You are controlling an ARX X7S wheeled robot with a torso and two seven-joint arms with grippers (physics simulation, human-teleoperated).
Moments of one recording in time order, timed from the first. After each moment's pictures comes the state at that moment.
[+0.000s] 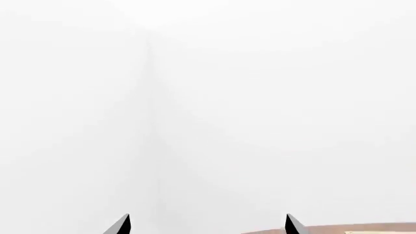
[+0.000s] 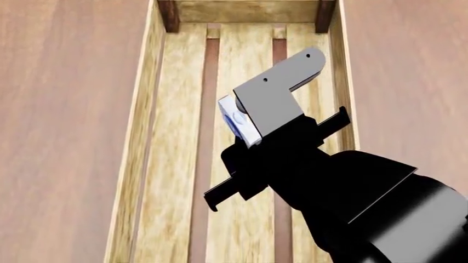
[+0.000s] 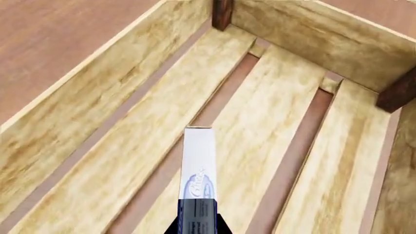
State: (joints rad) left arm 0.41 -0.43 0.12 0.63 0.26 0.54 -0.84; right arm 1.07 0.43 -0.52 -0.20 0.78 1.26 0.12
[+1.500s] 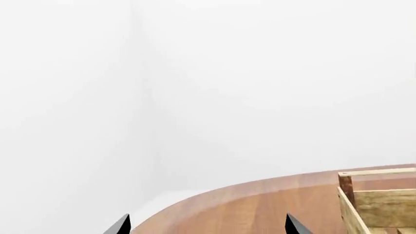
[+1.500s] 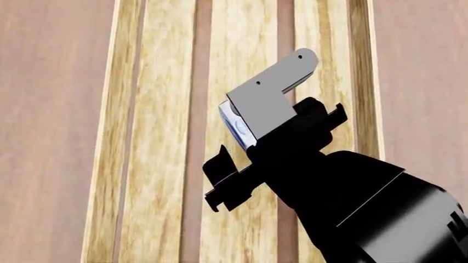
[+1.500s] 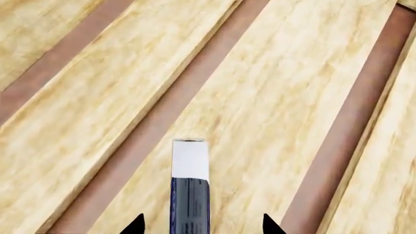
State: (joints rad) left arm 0.42 -0.44 0.12 0.63 0.25 0.55 -0.87; right arm 1.08 0.44 -0.59 -0.18 0.75 1.20 0.12
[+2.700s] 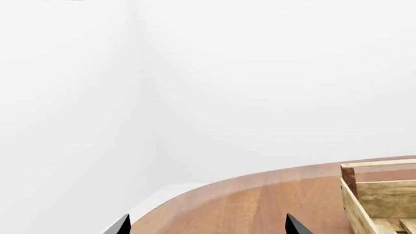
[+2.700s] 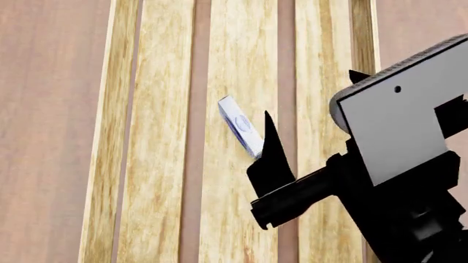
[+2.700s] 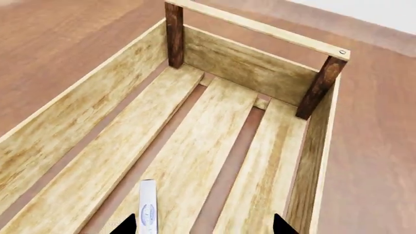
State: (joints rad) left arm 0.43 -0.45 0.11 0.64 0.24 0.54 -0.87; right arm 0.96 0.63 0.03 -0.75 1.30 1.45 0.47
